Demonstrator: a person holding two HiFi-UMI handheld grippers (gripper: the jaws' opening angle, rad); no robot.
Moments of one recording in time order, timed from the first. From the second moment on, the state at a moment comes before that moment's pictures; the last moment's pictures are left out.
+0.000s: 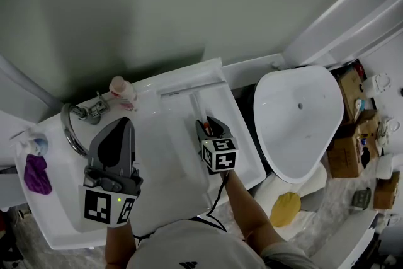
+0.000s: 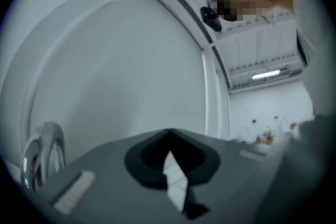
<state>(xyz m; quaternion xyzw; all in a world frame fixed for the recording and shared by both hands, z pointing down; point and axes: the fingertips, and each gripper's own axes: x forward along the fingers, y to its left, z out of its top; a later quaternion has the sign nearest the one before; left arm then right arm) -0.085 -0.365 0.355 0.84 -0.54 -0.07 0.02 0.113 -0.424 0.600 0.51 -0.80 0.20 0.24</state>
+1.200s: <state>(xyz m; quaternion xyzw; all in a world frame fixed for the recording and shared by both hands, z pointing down) -0.094 -0.368 0.360 0.83 -0.55 -0.07 0.03 0.103 -0.439 0.636 0.49 -0.78 0.21 0.33</state>
